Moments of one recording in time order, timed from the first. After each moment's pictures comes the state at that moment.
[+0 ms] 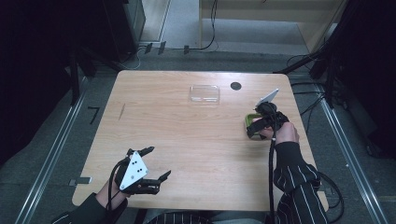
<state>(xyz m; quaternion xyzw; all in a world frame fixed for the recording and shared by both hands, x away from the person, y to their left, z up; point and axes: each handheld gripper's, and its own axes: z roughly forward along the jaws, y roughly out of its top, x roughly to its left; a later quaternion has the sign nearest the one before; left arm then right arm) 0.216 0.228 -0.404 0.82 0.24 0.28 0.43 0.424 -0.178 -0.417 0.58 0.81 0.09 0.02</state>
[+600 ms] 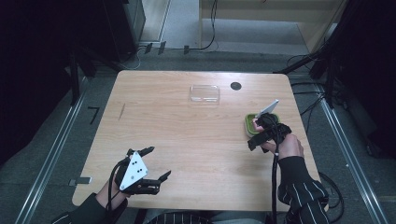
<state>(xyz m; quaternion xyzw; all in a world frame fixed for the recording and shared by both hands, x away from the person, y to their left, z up) 0.215 0.228 -0.404 0.82 0.24 0.28 0.43 0.379 -0.173 -0.415 0.56 0.82 0.07 0.03</state>
